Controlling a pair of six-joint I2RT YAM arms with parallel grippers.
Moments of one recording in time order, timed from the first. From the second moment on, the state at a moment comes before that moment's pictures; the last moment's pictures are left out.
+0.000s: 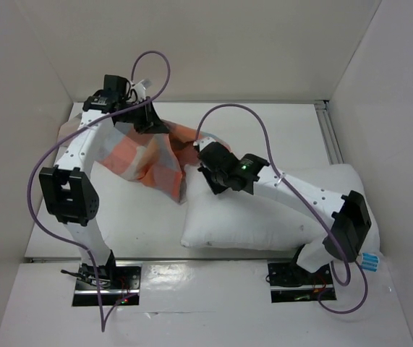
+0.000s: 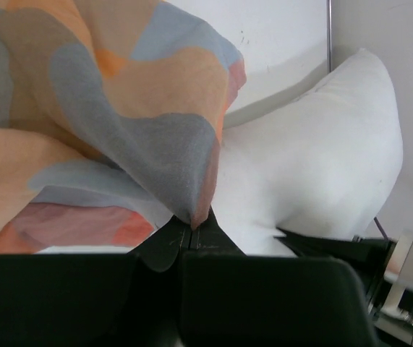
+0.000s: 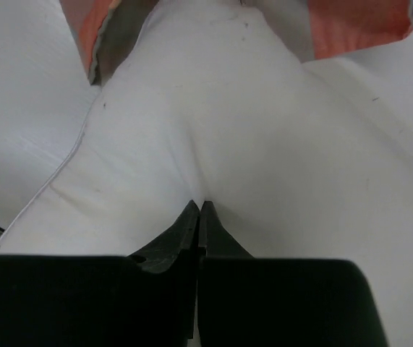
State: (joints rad) left arm -0.09 1.84 1.80 -0.83 0.71 -0.36; right arm 0.92 1.51 1.32 -0.75 0.26 0.24
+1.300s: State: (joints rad) left arm -0.17 1.60 1.54 -0.91 0.66 -0.24; right arm 0.44 1.70 1.50 -0.44 0.05 0.43
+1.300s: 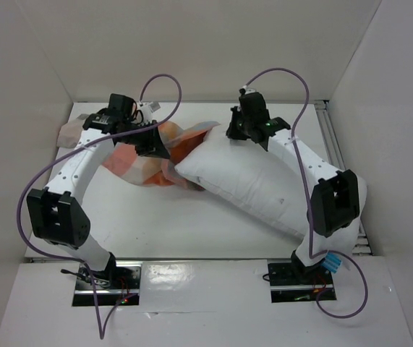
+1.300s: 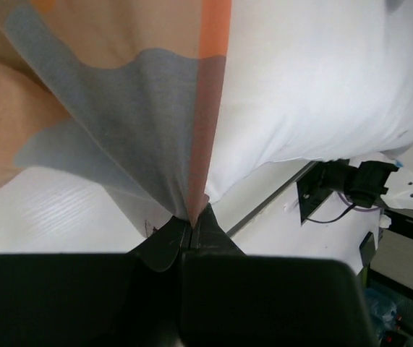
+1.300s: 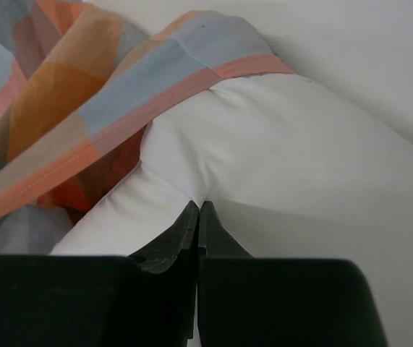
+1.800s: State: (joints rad) left arm -0.20 1.57 1.60 -0.94 0.74 -0.23; right arm 0.49 1.78 1.53 -0.42 0.21 0.56
